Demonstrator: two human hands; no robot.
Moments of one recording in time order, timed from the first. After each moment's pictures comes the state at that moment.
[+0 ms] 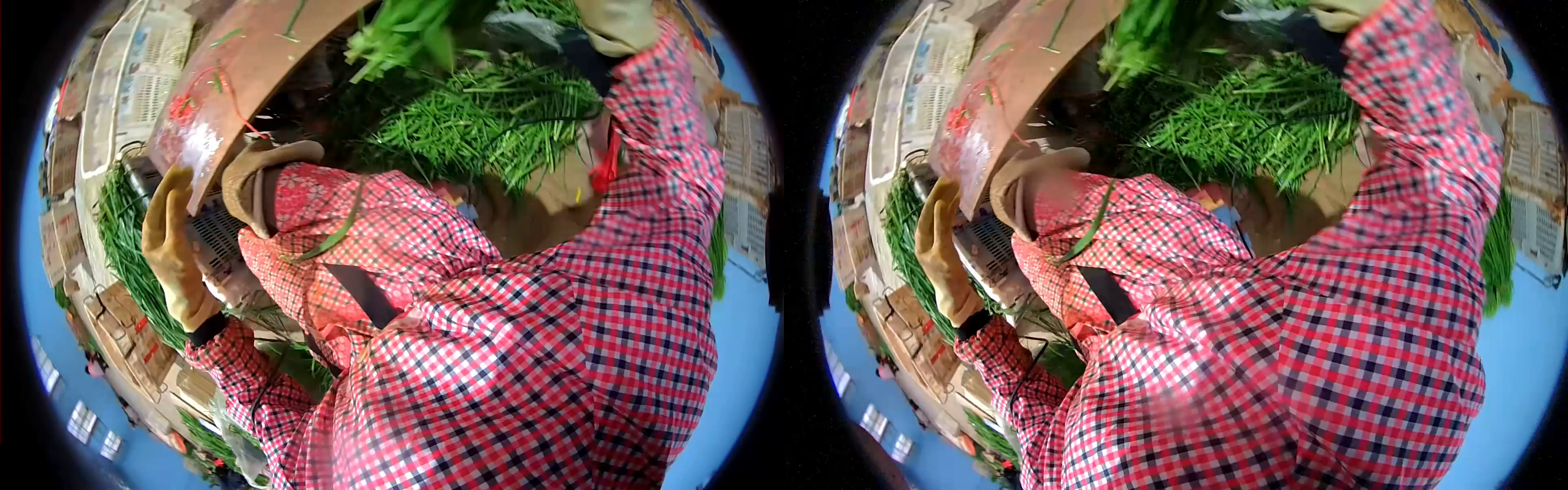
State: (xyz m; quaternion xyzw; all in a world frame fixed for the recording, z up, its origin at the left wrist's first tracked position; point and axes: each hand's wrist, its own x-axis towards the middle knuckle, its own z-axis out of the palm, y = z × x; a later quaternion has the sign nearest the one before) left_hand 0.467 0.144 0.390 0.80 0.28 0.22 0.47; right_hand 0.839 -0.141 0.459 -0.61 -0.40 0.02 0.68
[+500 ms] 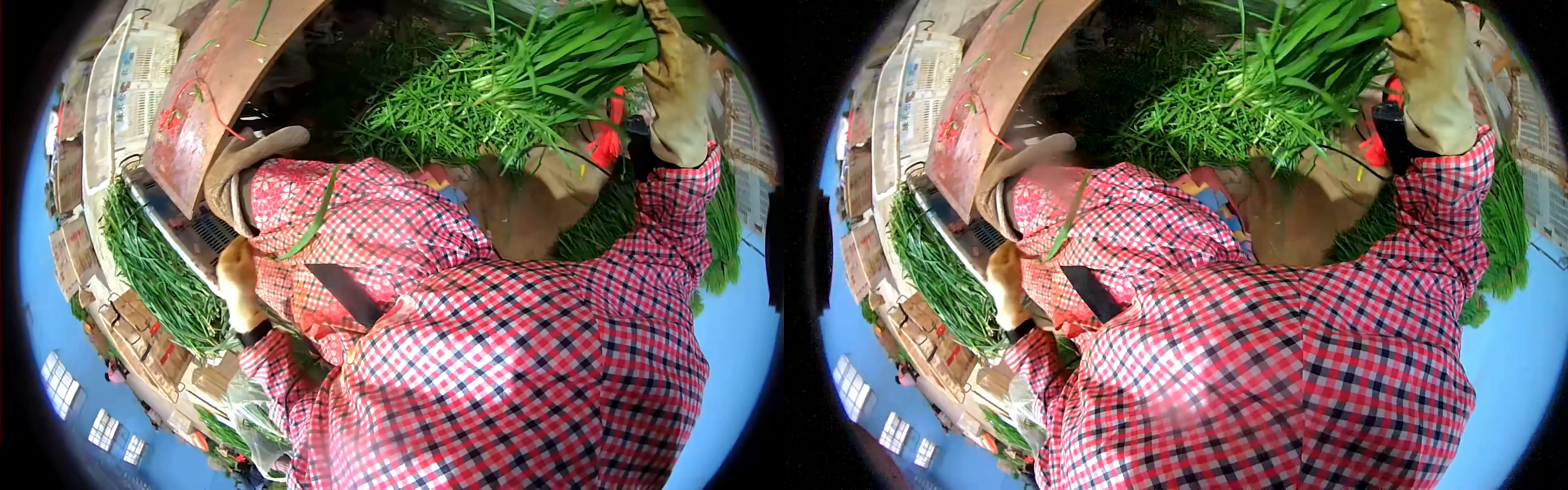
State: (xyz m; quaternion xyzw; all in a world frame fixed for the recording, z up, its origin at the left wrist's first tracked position) left_hand 0.365 0.135 0.262 0.90 0.38 -0.01 0.21; right_hand 0.766 -0.274 0.431 -0.57 -0.22 0.13 0.78
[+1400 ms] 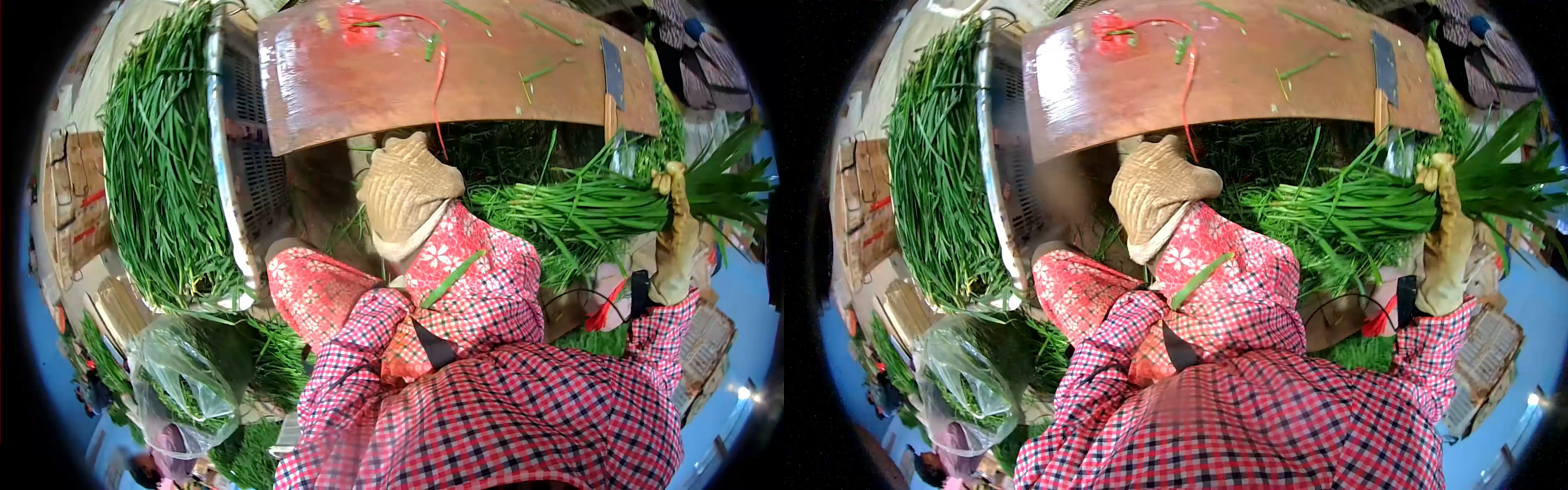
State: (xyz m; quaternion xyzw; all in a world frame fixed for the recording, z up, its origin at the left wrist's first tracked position) left_hand 0.429 -0.032 0.078 0.88 0.15 -0.34 0.30; right_hand 0.784 -0.136 0.452 -0.66 -0.20 0.24 0.68
